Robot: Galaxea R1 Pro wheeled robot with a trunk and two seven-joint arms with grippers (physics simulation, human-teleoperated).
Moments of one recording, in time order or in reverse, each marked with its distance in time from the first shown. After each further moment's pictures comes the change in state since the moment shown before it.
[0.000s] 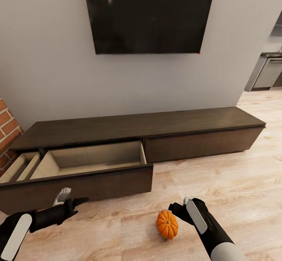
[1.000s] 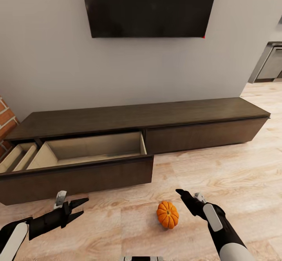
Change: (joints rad) left arm 0.035 0.022 -0.004 0.066 0.053 0.000 -0.280; right arm -0.013 -0.009 -0.364 0.085 -0.003 -0.190 0.433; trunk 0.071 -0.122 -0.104
